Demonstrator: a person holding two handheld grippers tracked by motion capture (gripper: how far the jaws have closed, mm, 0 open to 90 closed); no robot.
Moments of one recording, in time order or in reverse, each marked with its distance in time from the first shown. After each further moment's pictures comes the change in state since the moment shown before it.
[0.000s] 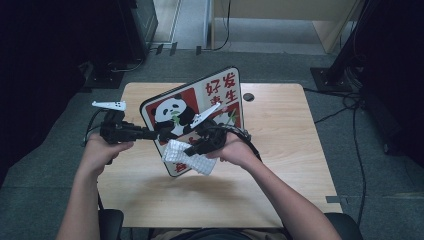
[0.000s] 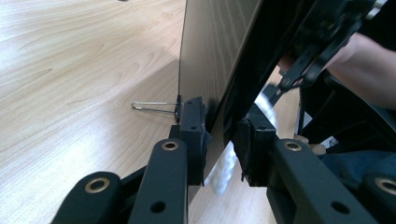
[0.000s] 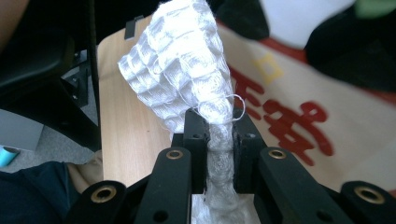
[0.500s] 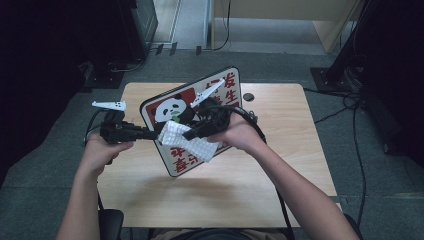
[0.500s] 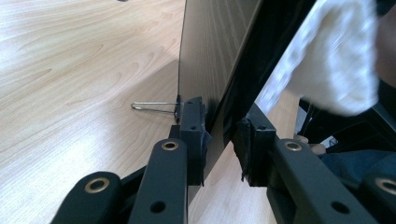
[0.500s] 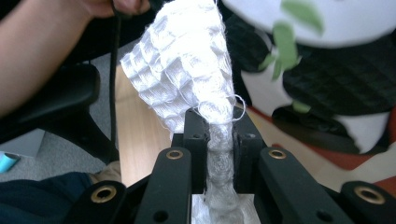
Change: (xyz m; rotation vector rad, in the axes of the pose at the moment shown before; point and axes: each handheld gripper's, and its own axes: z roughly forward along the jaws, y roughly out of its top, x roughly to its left) left arm 0.000 0.000 0.000 -0.001 -0.002 0.002; right arm 0.015 0.046 -0.054 -0.034 -0.014 -0.021
